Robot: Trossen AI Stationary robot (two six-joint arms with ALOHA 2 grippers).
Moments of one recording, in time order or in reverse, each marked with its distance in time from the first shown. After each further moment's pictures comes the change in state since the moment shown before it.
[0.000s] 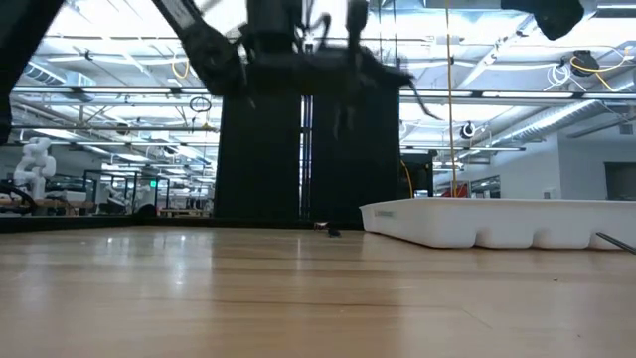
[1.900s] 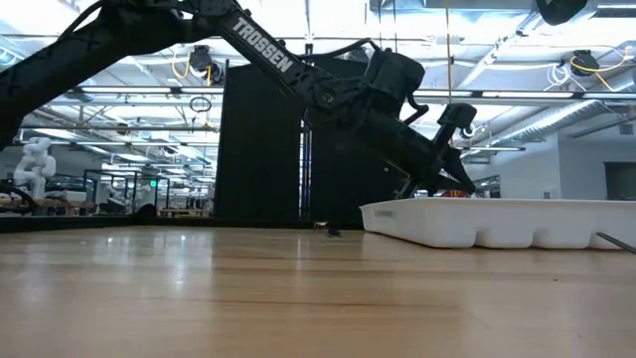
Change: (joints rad) left arm 0.032 0.497 0.722 -0.648 -0.186 -0.386; right arm 0.062 0.006 -0.001 0.072 -0.001 -0.077
